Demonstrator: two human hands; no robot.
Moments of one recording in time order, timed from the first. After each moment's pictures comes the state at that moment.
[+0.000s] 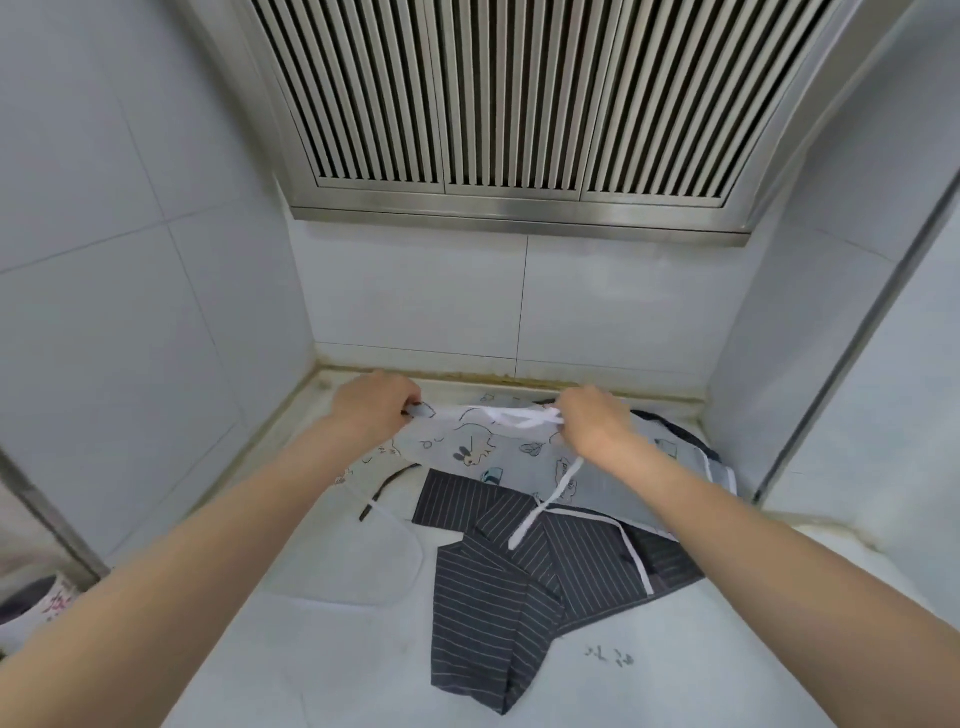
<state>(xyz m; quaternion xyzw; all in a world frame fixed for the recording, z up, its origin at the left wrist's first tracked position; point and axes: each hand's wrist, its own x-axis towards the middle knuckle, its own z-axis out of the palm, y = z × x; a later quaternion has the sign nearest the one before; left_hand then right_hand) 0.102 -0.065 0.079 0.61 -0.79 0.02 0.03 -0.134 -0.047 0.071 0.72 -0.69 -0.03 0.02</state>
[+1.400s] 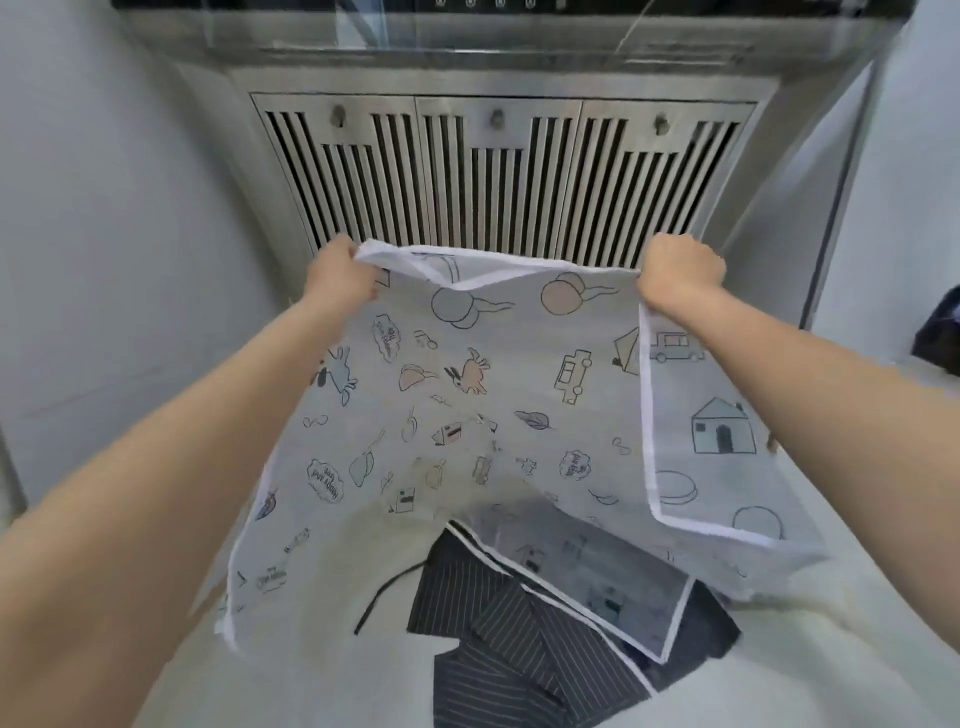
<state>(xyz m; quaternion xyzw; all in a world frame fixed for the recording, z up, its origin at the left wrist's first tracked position) 0.118 -0.044 0.290 0.57 -0.60 -0.17 0.54 -0.171 -0.003 0.311 0.54 -0.78 0.25 0.20</state>
